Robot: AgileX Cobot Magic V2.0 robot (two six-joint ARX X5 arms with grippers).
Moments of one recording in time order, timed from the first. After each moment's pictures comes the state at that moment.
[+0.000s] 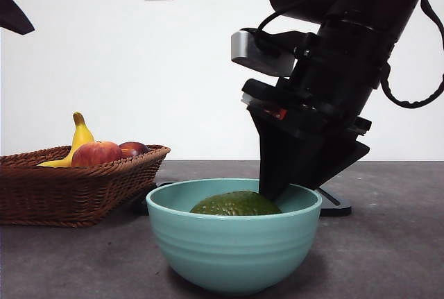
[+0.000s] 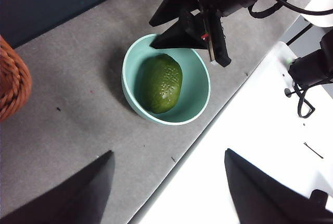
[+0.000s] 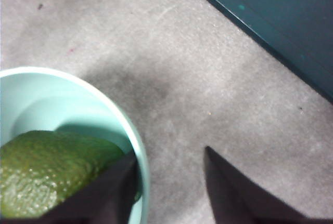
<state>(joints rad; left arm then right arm) -0.48 0.90 0.93 -0.96 0.56 0.04 0.73 1.51 0.89 -0.46 -0.15 0.09</state>
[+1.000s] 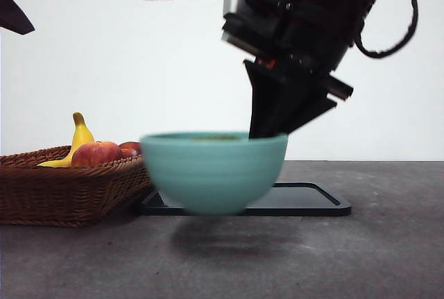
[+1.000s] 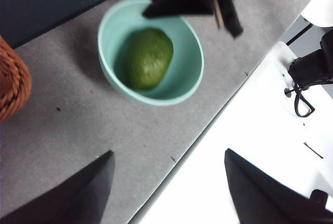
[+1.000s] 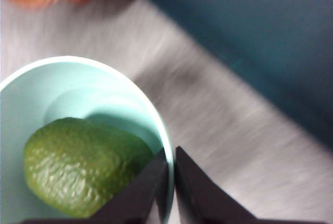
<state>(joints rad) -0.48 0.90 0.93 -0.96 0.56 0.04 0.68 1.51 1.06 -0.56 -0.21 0.13</state>
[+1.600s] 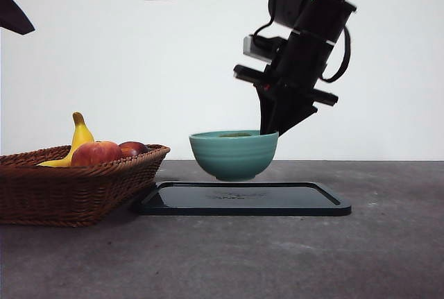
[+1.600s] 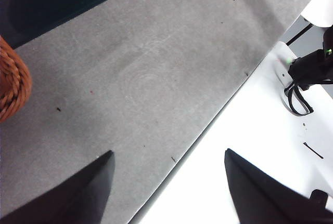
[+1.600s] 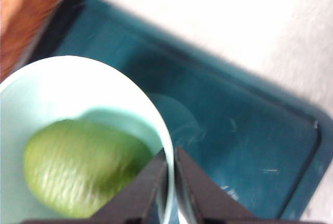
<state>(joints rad) -0.48 0.90 0.93 -0.96 0.56 0.04 0.44 1.92 1.53 -0.64 -0.21 0.07</state>
